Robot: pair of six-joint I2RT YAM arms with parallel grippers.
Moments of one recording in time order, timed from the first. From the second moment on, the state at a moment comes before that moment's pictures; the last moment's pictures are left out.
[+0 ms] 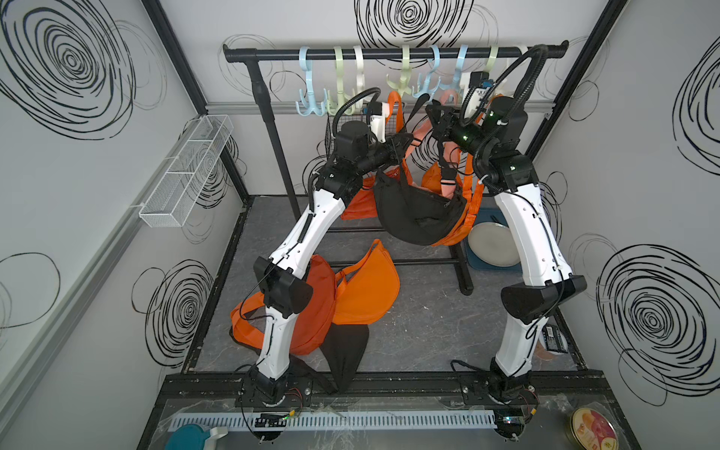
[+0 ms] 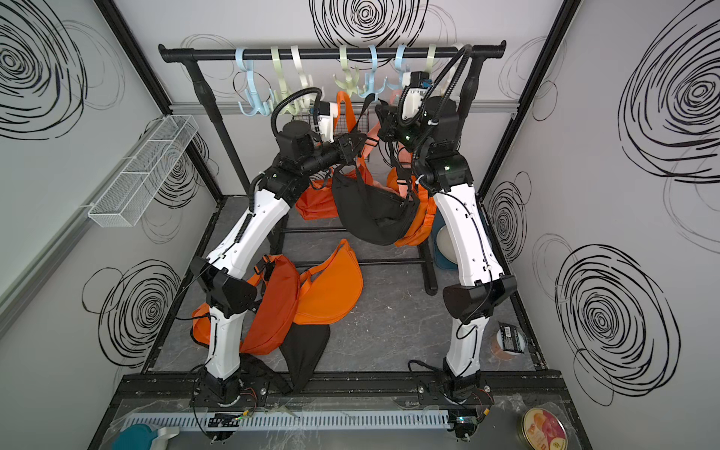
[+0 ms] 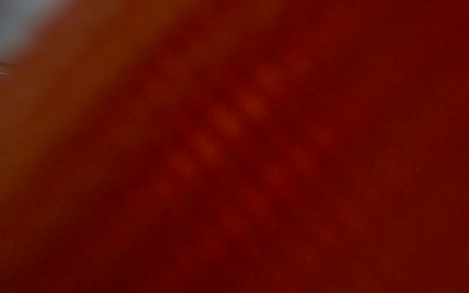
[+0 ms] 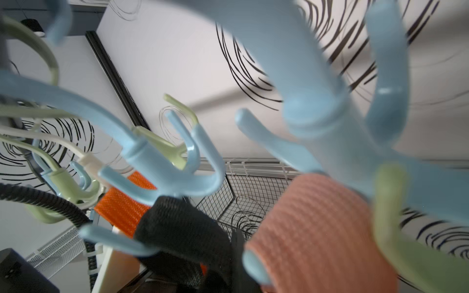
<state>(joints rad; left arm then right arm) -0.51 2.12 2.43 -0.27 0.40 -0.57 0.33 1.90 2.39 -0.40 -0.30 0.34</state>
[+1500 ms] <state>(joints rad) -0.66 1.84 2.08 -0.32 0.36 -0.29 0.23 1.39 1.77 -0.28 -0.16 0.32</state>
